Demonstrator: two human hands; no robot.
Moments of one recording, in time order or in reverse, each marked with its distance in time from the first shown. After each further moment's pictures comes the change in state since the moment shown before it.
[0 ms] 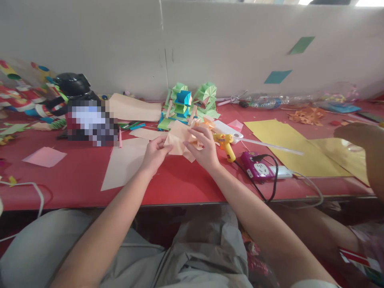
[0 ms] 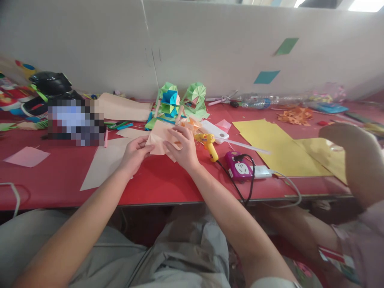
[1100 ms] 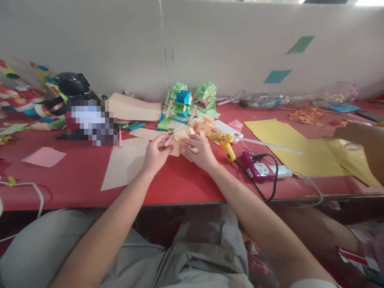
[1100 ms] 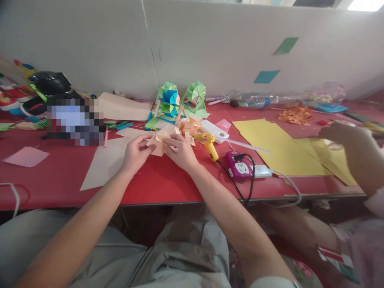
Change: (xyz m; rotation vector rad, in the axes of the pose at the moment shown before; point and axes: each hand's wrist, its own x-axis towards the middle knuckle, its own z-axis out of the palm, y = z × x) left_hand 0.002 -0.007 -0.005 0.274 0.044 0.209; right_hand -0.007 0.012 0.007 -0.010 -0.257 0.036
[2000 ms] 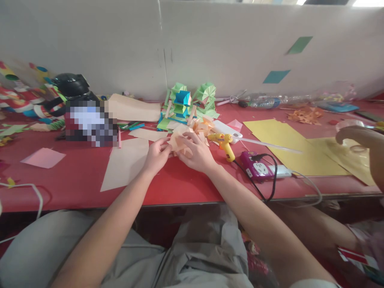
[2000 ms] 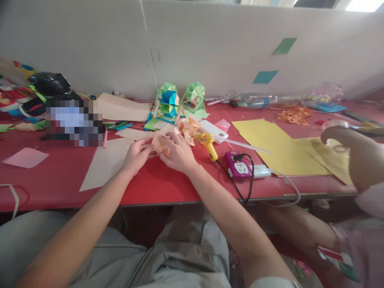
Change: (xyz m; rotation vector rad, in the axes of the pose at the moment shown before) left_hand -0.002 0.003 0.007 -0.246 -0.075 -0.216; right_hand -0.002 -0.020 -0.007 -0.295 -0.074 -0.101
